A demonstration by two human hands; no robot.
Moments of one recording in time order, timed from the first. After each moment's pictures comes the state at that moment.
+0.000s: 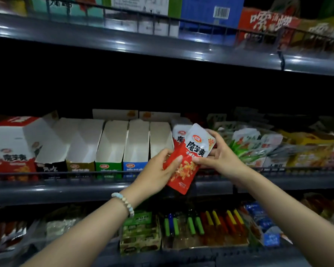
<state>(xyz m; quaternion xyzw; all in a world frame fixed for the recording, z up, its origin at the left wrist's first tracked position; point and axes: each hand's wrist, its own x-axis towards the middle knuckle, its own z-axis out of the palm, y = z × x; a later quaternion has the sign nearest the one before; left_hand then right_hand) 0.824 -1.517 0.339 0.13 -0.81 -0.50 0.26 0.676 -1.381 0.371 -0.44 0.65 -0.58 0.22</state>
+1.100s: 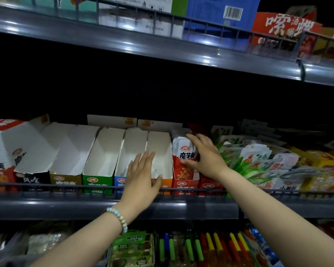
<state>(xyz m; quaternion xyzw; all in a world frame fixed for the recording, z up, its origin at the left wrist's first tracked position) 0.798 -1.558 0.306 0.29 -0.89 -0.20 0.30 0.612 -1.463 0.361 -0.52 0.82 -0.21 -0.13</state>
